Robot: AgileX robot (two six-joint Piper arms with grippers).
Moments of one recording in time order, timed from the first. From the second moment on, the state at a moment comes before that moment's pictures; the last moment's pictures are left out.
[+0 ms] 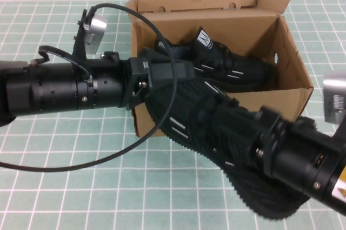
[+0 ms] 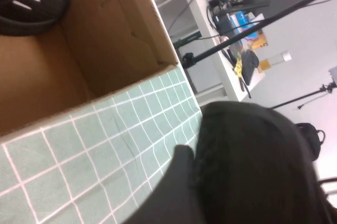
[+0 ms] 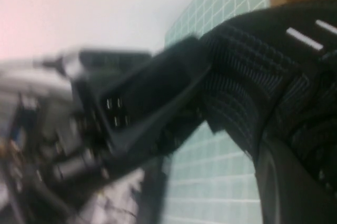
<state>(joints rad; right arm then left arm) 0.88 1.06 -0.58 -0.01 -0.42 1.07 -0.31 1.49 -0.91 -1.62 0.92 0.96</state>
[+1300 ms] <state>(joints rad) 0.59 1.26 -1.21 -0.39 0.23 0.29 0.06 1.43 -0.91 -1.22 1.17 0.86</state>
